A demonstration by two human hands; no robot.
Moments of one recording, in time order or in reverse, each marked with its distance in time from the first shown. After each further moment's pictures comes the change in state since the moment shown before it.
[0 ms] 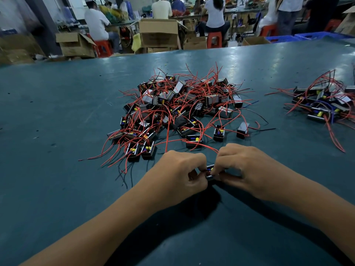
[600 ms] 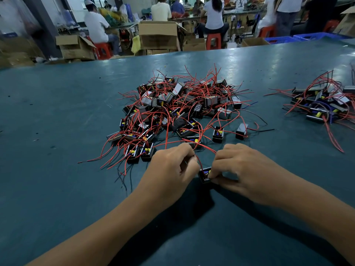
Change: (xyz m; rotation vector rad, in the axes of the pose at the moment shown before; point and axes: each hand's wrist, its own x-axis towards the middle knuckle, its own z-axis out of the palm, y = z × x) left_hand -0.001 0.003 0.007 -0.034 0.229 -0.199; right_hand 0.001 -0.011 -0.002 -0.120 -0.030 -0.007
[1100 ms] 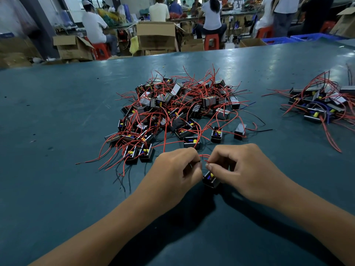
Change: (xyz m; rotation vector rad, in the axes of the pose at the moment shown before) left_hand 0.001 0.005 -0.002 0.028 -0.095 0.080; right_hand 0.003 -0.008 0.006 0.410 0.277 0.262
